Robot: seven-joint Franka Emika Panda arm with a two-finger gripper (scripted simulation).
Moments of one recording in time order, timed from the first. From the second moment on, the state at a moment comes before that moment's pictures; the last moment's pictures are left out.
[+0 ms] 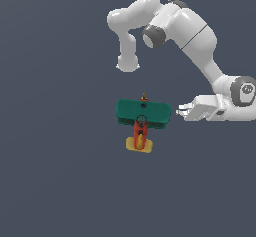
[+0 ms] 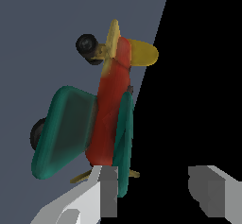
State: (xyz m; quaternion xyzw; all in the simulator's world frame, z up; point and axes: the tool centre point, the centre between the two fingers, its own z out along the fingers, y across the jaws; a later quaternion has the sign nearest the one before) arm -0.041 0.222 0.165 0.75 0.07 -0.13 0.65
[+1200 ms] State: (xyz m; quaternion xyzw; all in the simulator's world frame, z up) arm -0.040 0.202 0.141 0.74 0.06 -0.15 0.65
